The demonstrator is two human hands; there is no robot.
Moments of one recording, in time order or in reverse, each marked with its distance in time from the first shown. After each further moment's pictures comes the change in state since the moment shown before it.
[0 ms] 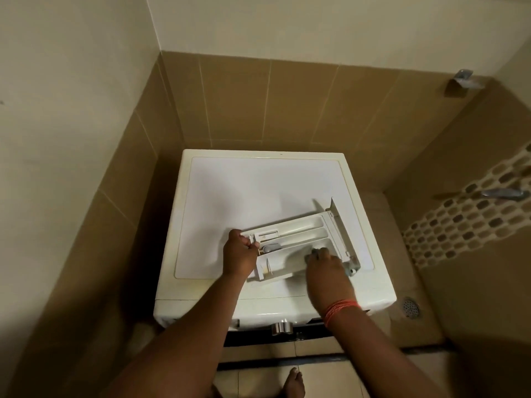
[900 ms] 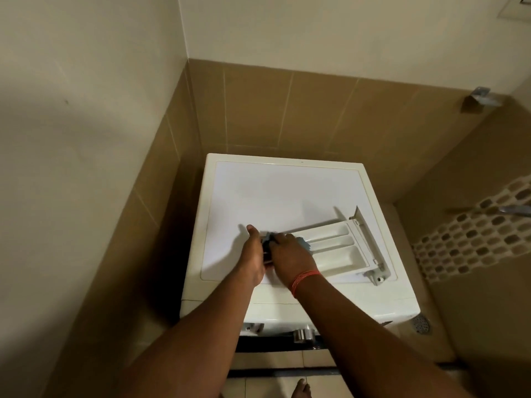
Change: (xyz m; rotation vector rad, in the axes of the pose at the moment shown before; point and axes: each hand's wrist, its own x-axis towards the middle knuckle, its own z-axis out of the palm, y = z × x) left_hand 0.009 0.013 -0.038 -0.828 -0.339 -0.552; right_hand 0.065 -0.108 -0.014 -0.009 0.045 -0.314
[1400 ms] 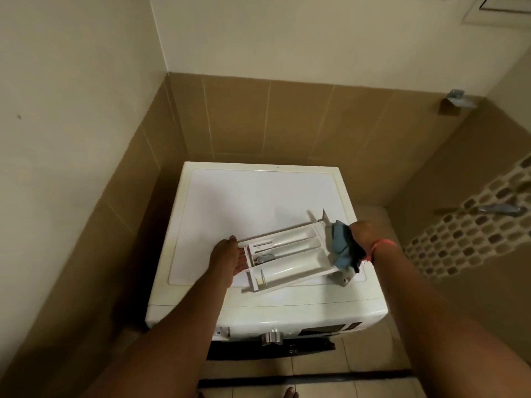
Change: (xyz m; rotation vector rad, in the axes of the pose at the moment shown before) left_hand -0.005 -0.008 0.026 0.277 0.267 0.082; right_hand -0.050 0.221 -0.043 0.944 -0.089 0.848
